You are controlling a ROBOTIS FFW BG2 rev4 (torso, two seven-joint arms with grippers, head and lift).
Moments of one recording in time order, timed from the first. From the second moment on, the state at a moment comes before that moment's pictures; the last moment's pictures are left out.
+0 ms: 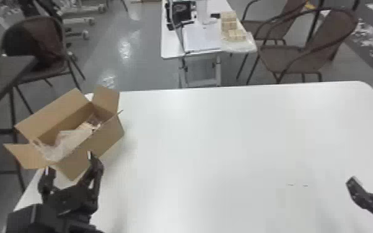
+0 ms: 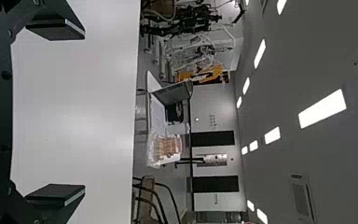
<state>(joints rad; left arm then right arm) 0.54 0.02 0.08 -1.89 0.12 -0.46 0.30 0.37 0.00 -0.39 -1.79 -0.17 -0.10 0.76</state>
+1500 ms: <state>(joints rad) 0.64 0.16 -0.04 -1.76 0.08 -0.50 0.15 0.48 0.00 -0.26 -1.67 -0.14 -0.33 0.61</state>
